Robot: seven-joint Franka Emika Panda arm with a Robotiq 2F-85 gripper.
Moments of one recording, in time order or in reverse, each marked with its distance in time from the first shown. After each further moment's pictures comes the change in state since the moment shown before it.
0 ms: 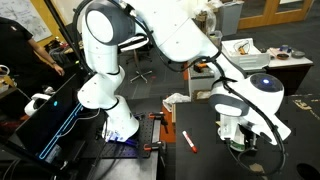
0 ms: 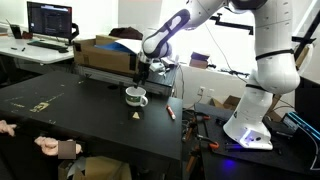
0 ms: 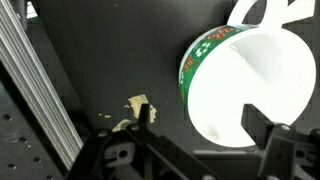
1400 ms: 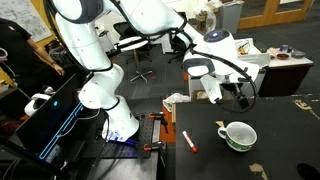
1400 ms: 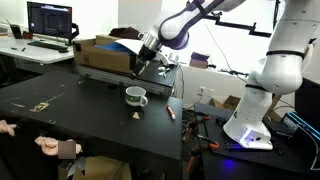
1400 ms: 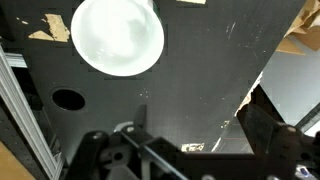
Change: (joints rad) arm 0.074 -0.370 0.167 -0.318 0.135 0.251 -0.270
